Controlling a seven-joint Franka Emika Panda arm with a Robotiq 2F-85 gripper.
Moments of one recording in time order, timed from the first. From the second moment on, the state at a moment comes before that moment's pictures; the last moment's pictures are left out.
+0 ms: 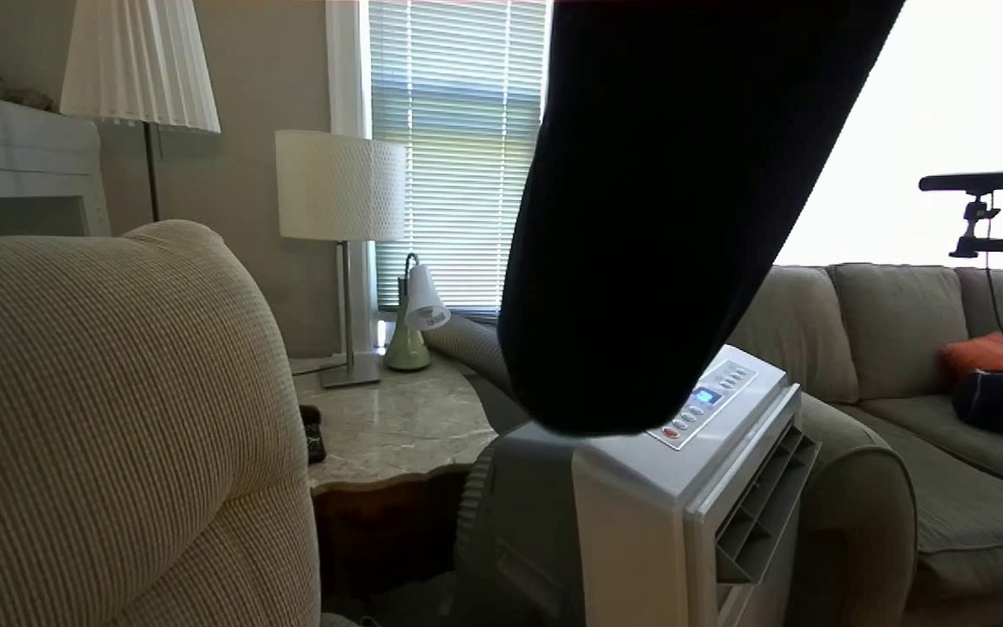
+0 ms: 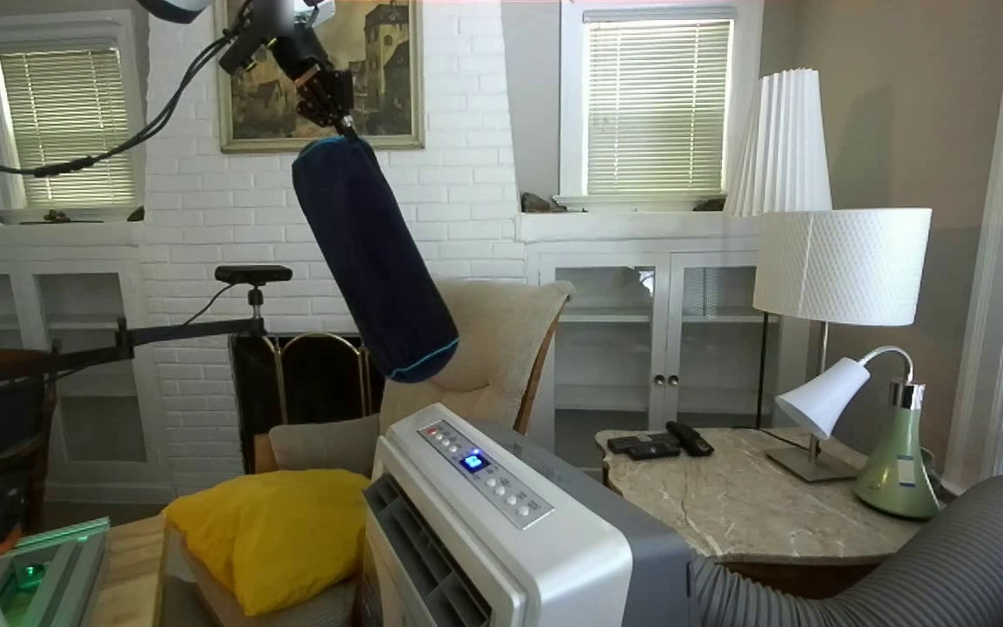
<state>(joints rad) 0.27 -0.19 0.57 -1.78 -0.36 1.90 0.47</state>
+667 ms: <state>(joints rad) 0.35 -0.06 0.59 -1.74 -0.36 1.93 0.50</state>
